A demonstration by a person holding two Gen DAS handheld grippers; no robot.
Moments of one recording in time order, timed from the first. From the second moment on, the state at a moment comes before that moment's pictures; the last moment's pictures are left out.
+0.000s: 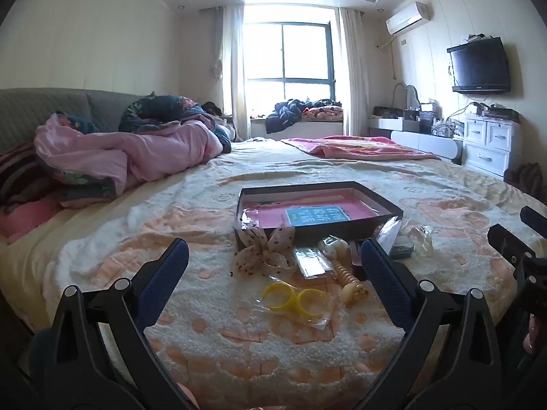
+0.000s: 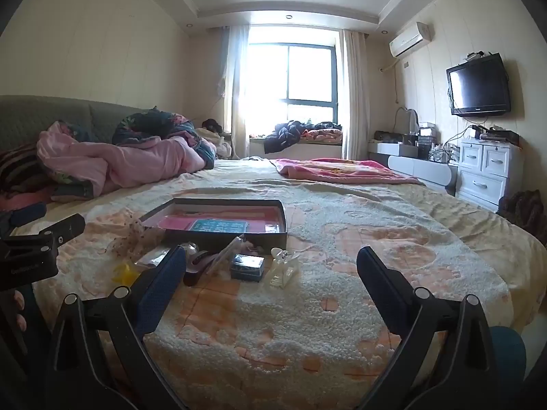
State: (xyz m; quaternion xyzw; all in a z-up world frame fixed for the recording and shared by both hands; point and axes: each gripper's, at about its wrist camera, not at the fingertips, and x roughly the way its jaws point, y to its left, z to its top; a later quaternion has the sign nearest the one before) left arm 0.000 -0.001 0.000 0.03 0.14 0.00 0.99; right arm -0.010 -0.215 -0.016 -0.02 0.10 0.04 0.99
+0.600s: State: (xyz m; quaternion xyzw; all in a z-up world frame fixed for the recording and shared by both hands) left arm -0.002 0.001 -0.001 0.02 0.15 -0.01 0.99; right arm -0.006 -0.215 -0.019 -0.02 0.11 0.03 0.99
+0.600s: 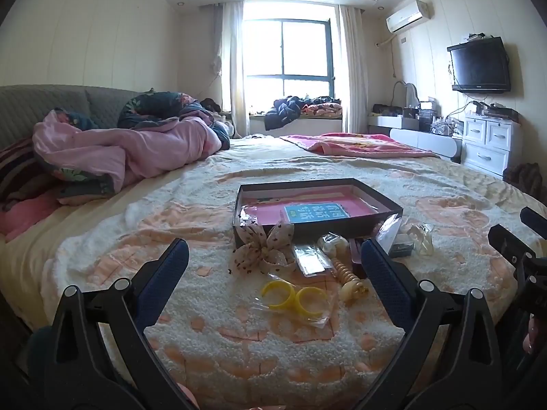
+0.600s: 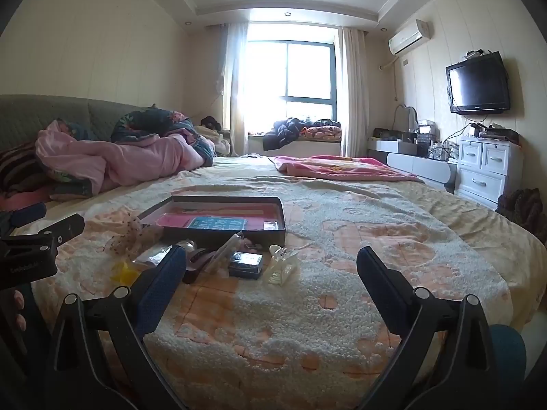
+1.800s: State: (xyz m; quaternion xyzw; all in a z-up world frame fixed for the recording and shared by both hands) left arm 0.003 -0.003 -0.007 0.02 0.15 -0.01 0.99; right arm -0.005 -0.218 -0.019 -0.02 0.12 0.04 0.99
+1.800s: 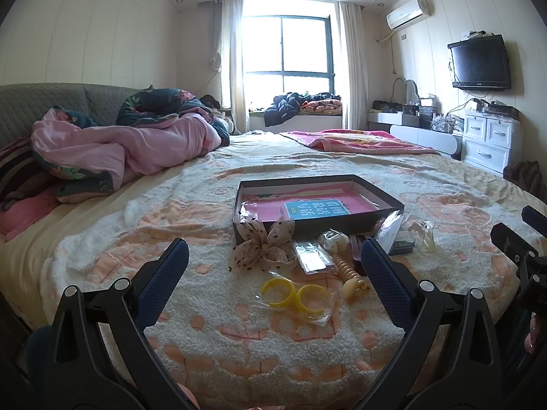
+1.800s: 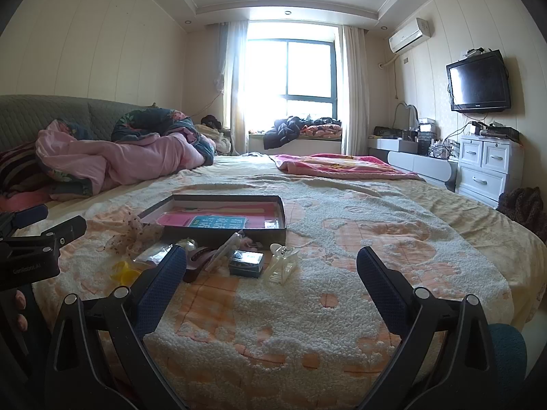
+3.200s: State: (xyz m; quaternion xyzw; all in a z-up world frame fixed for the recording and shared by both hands) left arm 0.025 0.037 -0.006 -0.01 0.19 0.04 0.98; right arm 0.018 -0.185 -0.024 -0.05 0.17 0.12 0.98
